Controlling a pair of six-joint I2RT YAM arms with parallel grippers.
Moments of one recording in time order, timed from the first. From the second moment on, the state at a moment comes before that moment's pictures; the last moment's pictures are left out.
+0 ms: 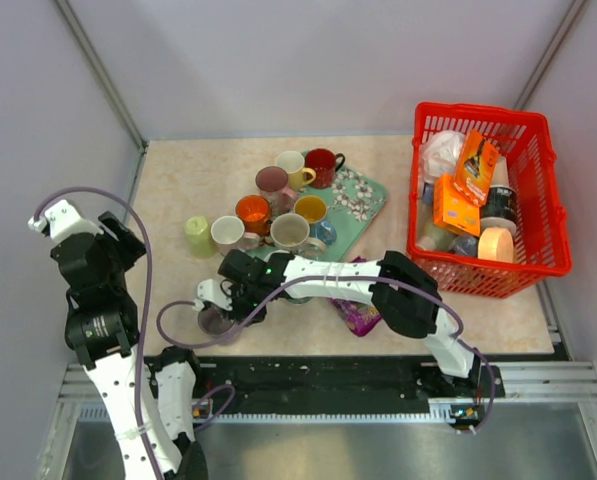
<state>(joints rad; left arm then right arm) 0.37 0.63 1.14 -0.82 -0.11 -0.30 1.23 2.16 1.72 -0.57 -0.32 -0.41</state>
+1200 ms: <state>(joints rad) 0.40 0.90 1.43 -0.73 0.15 -0.13 0.52 1.78 1.76 -0.64 -0.17 -0.42</state>
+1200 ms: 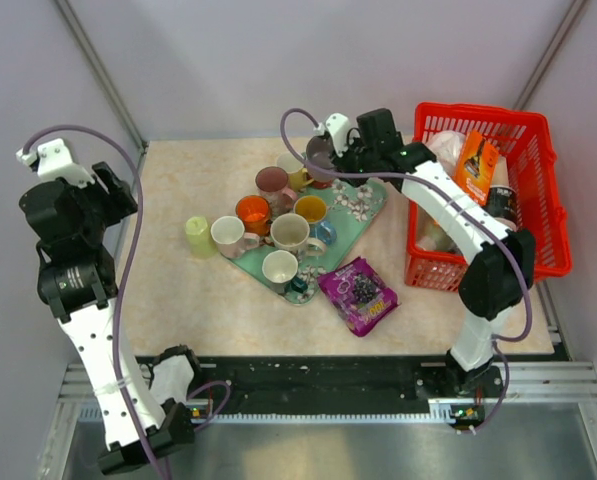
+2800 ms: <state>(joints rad) 0.44 0.85 1.27 -0.71 0.21 -0.13 0.51 2.09 1.71 -0.64 -0.10 -0.22</state>
